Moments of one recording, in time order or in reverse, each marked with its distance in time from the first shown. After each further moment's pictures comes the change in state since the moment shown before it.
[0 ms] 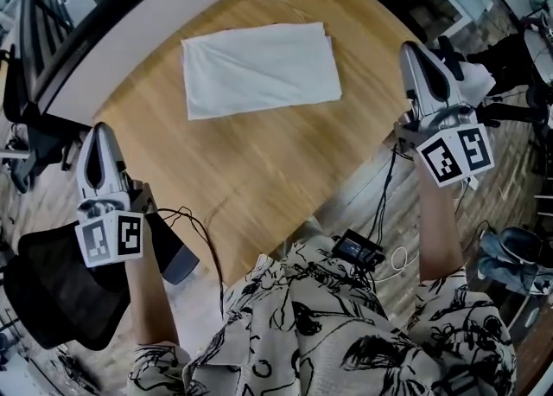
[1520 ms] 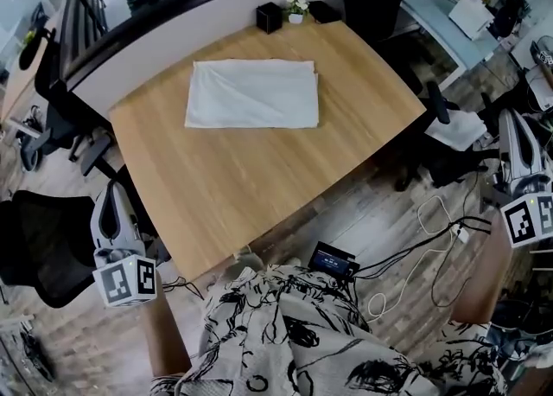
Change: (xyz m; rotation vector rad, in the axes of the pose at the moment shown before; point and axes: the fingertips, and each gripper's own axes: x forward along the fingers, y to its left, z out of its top) left arm -0.174 -0.108 0.037 0.091 0.071 0.265; right arm -0.221 -0.132 0.172 -0.246 0.047 -0.083
